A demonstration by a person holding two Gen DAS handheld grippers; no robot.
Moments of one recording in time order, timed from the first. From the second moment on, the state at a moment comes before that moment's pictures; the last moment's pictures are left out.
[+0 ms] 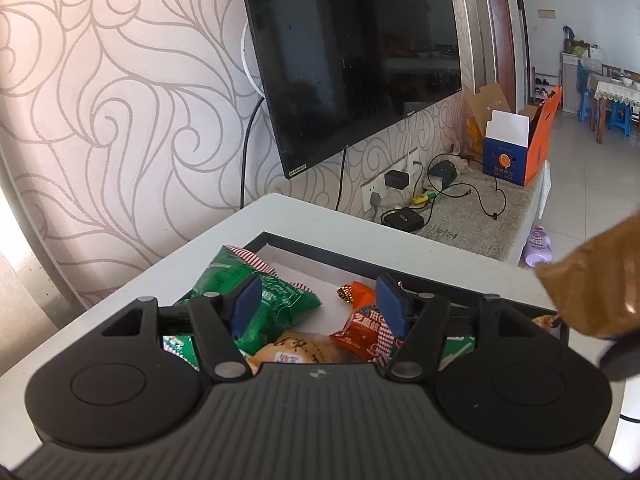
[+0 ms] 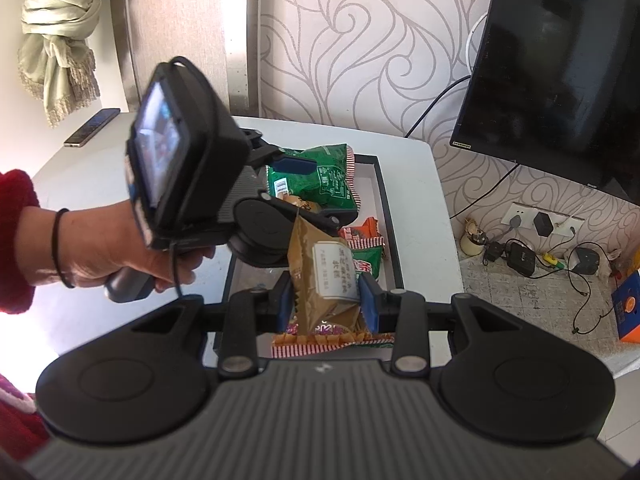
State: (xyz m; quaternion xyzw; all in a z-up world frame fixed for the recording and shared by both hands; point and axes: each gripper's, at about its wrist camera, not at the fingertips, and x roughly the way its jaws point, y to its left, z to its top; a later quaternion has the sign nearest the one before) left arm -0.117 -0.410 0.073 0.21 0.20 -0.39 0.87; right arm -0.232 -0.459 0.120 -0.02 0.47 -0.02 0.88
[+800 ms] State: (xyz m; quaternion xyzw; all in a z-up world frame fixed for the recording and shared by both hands) left arm -0.156 -0.321 0.091 0.19 0.21 -0.37 0.88; right arm -0.204 -0.443 0.110 -0.02 0.47 0.00 0.88
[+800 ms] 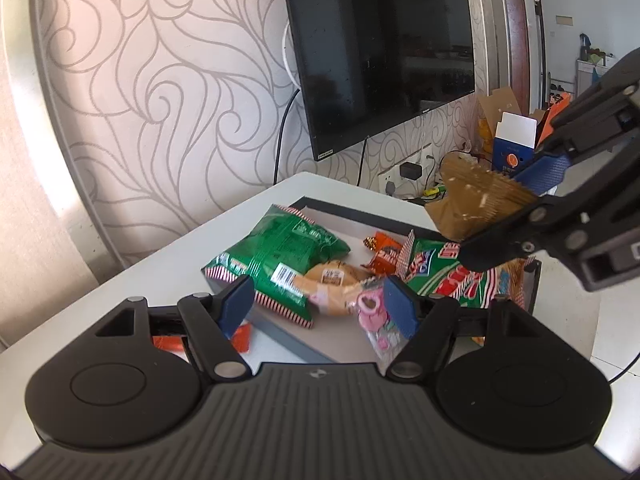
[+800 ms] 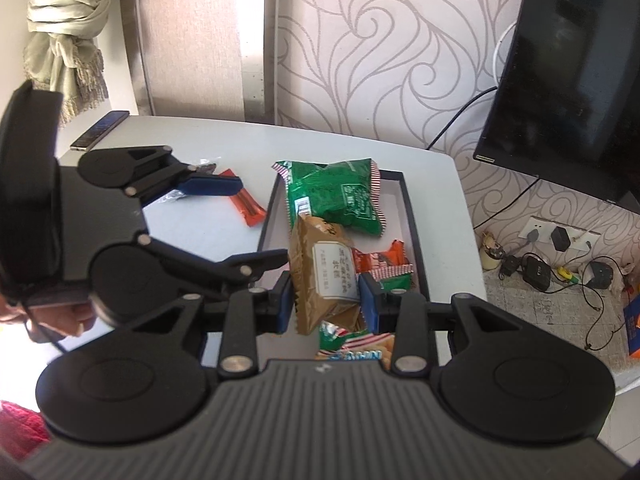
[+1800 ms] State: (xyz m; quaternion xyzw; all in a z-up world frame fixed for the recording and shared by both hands) left arm -0.208 -0.273 0.080 0.19 0.24 -0.36 0.88; right arm -0.192 -0.434 0.047 0.04 0.53 0.02 0.85
